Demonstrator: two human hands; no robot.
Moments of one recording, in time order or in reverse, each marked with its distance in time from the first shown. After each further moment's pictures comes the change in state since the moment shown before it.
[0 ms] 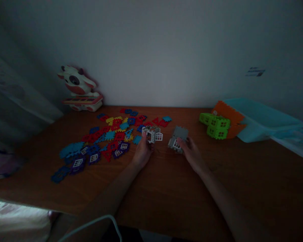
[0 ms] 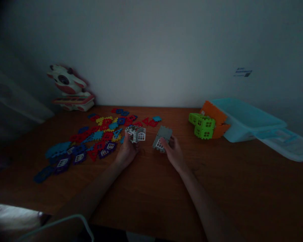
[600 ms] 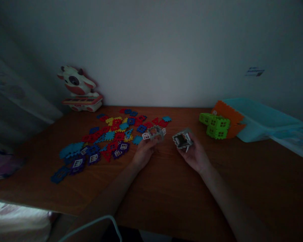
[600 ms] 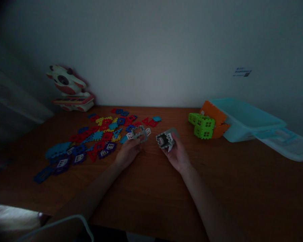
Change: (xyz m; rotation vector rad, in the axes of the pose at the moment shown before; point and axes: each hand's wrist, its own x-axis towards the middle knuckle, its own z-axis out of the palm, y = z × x) left_hand -0.007 0.002 -0.001 0.034 -0.135 -0.014; right_hand 0.006 -0.015 -0.010 0.570 -0.023 0.284
